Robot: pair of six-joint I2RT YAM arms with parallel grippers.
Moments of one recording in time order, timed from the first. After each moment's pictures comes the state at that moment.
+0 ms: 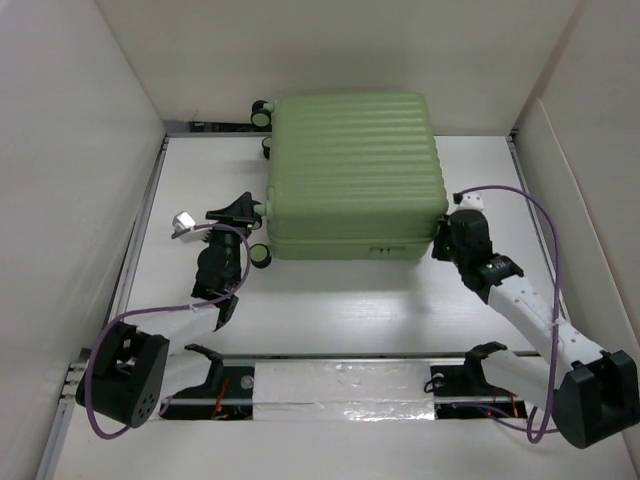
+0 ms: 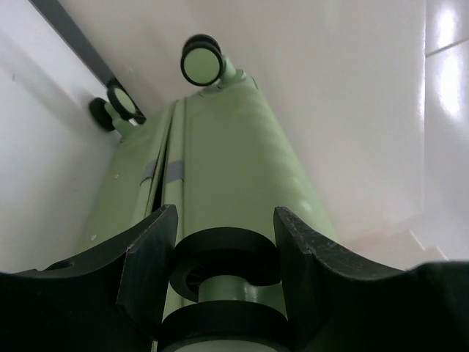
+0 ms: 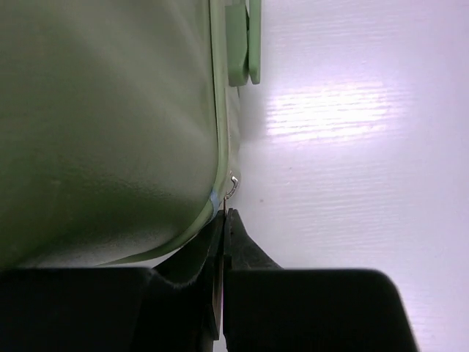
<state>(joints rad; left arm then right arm) -0.37 1.13 0.26 1.05 -0.45 -1.05 0.37 0.99 0.66 -0.24 0.23 0.35</state>
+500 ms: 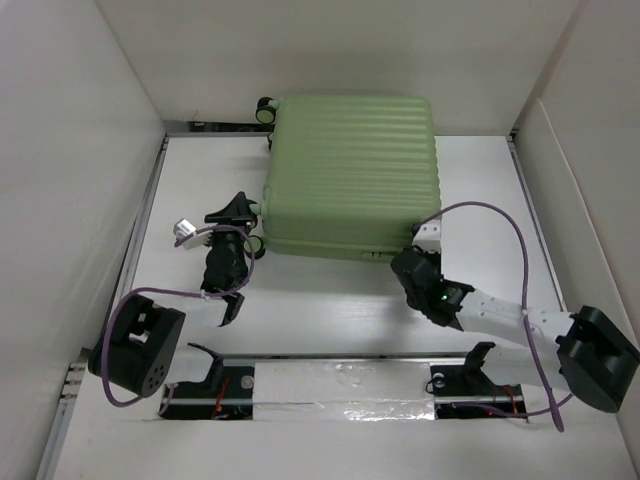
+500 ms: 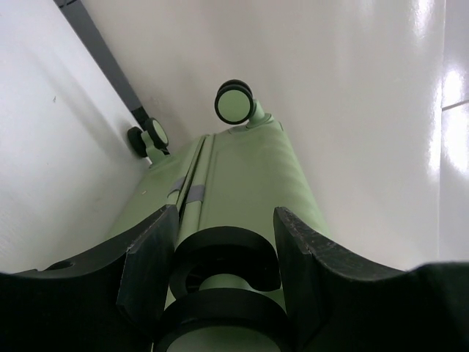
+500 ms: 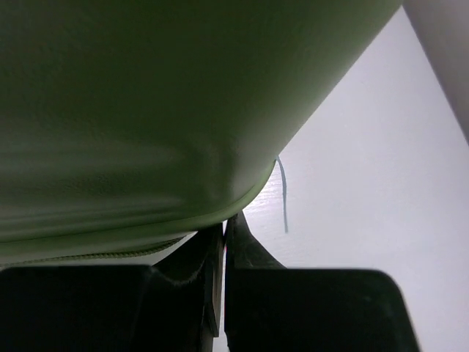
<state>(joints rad) -0.42 1.30 0.26 1.22 -0.63 -1.08 0.87 1.16 0.49 0.07 1.01 0.34</state>
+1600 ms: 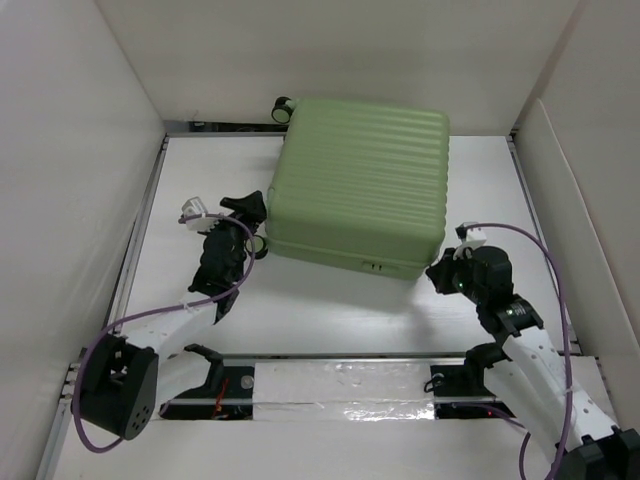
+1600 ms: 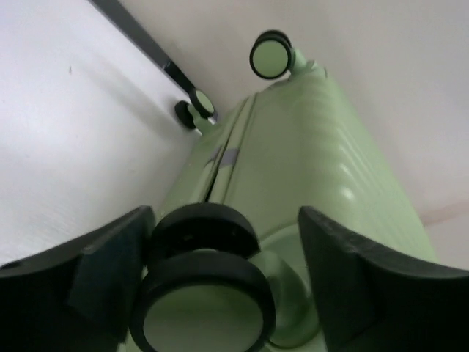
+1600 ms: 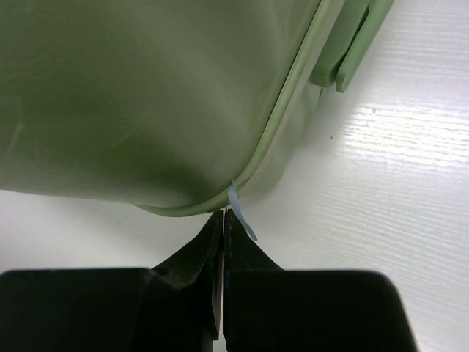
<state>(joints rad) -0.39 1.08 0.38 0.72 -0.45 -0.88 0.28 0.60 0.43 -0.31 -0.16 0.28</state>
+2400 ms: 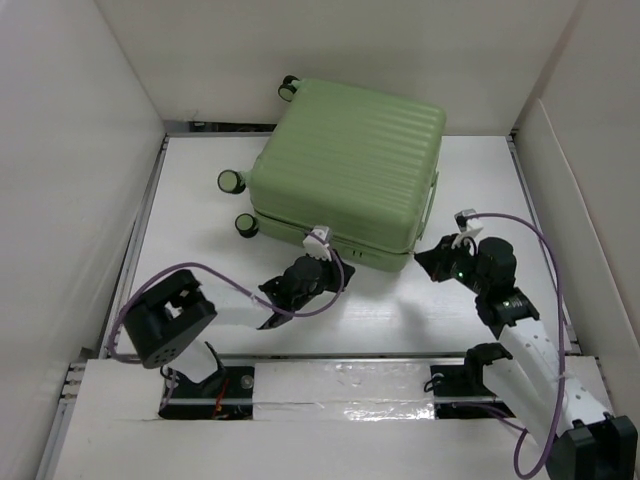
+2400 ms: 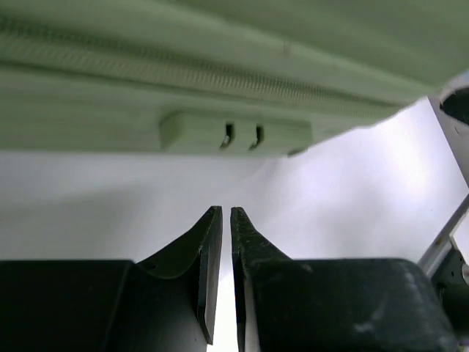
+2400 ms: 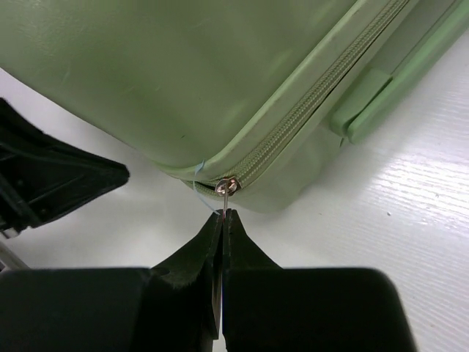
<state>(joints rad) -0.97 1.46 0.47 0.67 -0.22 -0.67 0.21 0.71 0.44 -0.07 -0.40 0.29</state>
